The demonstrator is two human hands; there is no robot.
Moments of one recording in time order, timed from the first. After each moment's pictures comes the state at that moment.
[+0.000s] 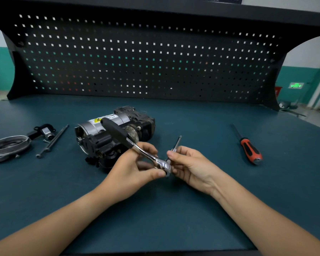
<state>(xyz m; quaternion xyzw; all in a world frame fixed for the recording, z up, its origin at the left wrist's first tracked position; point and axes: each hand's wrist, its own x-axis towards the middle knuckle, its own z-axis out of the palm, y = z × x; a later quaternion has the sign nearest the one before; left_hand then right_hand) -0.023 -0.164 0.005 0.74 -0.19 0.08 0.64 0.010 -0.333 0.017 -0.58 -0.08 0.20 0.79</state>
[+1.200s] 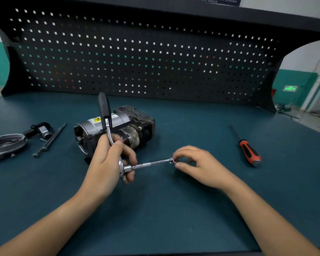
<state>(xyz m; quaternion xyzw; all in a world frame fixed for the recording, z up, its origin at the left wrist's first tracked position) -0.031 -0.145 0.016 0.69 -0.06 0.20 0.70 0.025 -0.364 0.012 -0.90 -0.29 -0.06 0.33</state>
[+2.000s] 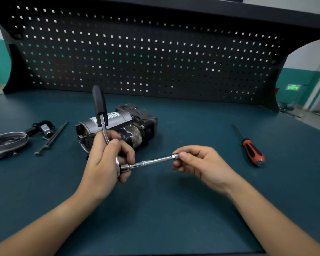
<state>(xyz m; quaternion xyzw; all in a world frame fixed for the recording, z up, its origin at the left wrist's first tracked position) -0.033 -0.140 0.016 0.67 -0.09 0.22 0.71 0.009 -0.350 0.016 -0.66 -0.20 0.08 0.72</state>
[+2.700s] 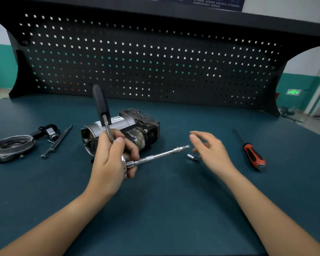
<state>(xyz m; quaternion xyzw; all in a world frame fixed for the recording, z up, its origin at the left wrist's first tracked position) -0.026 -0.141 0.017 0.64 -0.10 0.25 0.71 0.050 -0.362 0.016 -0.83 -0.11 -0.14 0.52</state>
